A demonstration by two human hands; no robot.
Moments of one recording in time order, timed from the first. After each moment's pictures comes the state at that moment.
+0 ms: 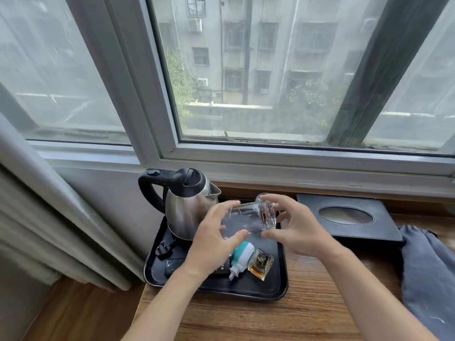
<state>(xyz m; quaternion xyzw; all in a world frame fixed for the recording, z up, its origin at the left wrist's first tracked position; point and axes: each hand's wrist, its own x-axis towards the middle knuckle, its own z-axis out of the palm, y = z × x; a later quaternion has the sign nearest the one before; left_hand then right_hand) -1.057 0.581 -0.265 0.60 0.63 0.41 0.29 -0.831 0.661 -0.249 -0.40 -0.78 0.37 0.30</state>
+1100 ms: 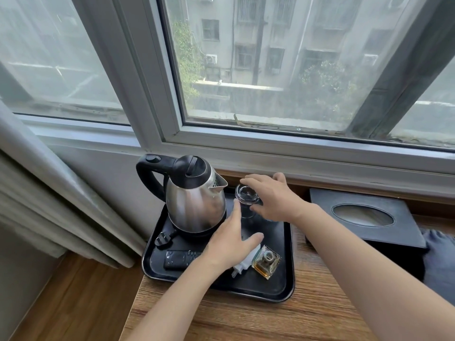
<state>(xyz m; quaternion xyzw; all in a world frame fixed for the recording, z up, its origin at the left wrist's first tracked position) -1.040 0.608 -0.297 0.57 0.70 0.21 0.38 -0.898 0.743 -0.275 -0.37 -0.93 0.09 0.03</state>
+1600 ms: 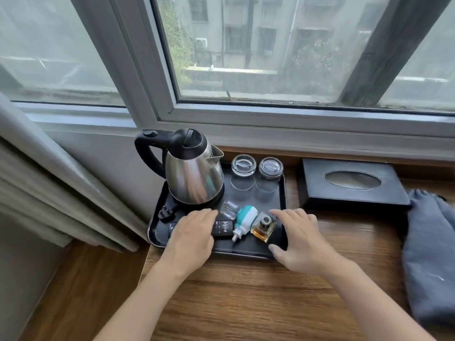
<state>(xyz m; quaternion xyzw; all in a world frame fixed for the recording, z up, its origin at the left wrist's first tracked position) -1.100 0.524 -0.319 0.74 0.66 0.10 0.11 -0.813 0.586 -0.319 -0.47 -0.86 0.17 0.08</state>
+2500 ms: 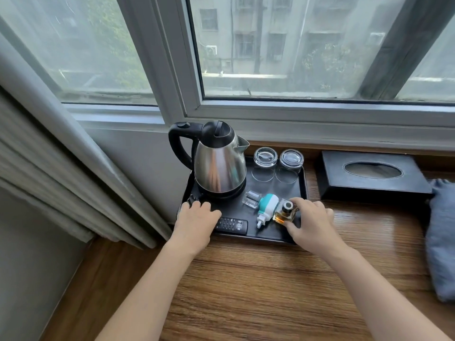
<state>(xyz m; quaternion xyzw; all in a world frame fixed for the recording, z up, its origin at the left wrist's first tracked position) -1.140 0.506 -0.303 0.74 0.67 -0.09 -0.02 -0.851 0.571 -0.324 -0.60 -0.78 0.17 0.12</state>
